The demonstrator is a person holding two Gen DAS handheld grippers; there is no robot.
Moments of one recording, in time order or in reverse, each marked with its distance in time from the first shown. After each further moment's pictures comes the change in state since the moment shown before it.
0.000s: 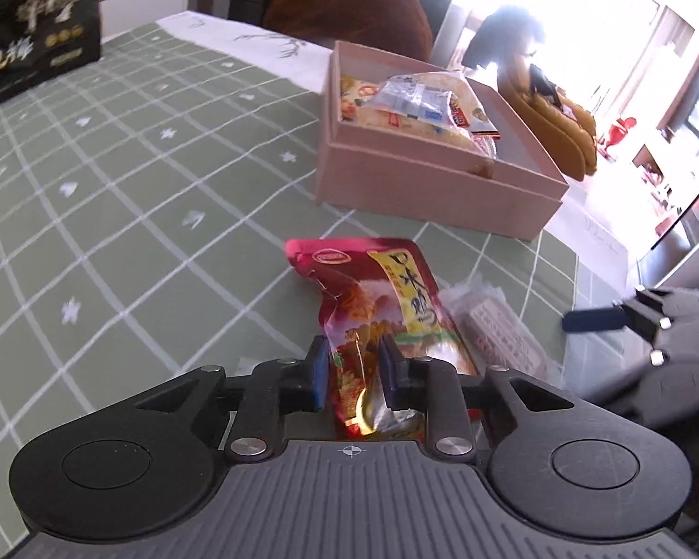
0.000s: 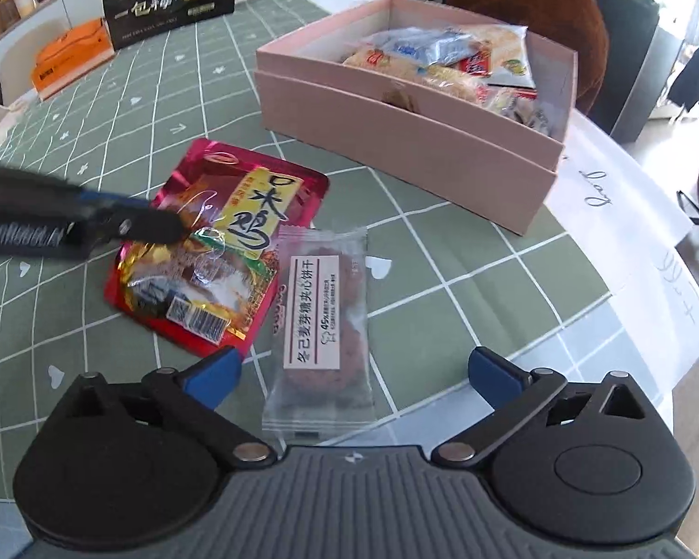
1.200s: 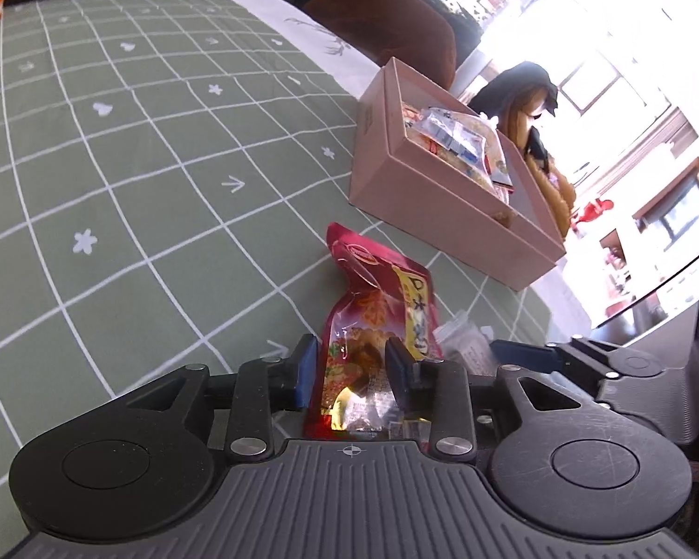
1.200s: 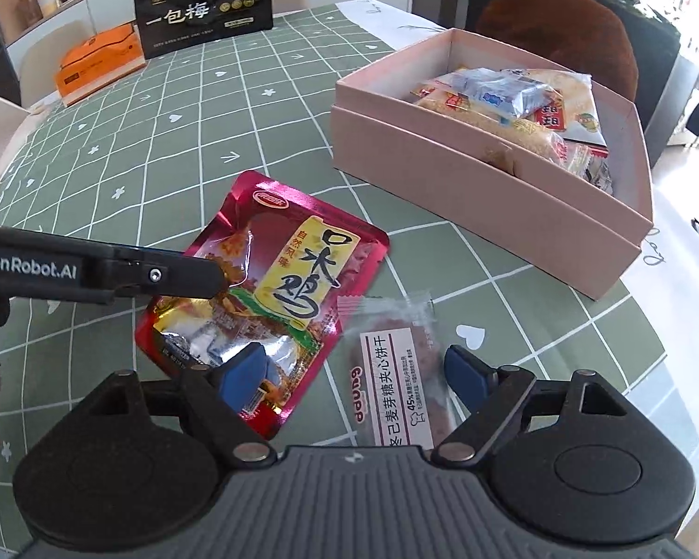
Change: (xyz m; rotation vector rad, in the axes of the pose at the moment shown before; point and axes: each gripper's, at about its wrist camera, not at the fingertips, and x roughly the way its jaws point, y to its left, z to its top) left arm 0.001 0.048 -0.006 -0.259 -0.029 -0.160; right arm 0.011 0.045 0.022 -0.049 -0.067 0.024
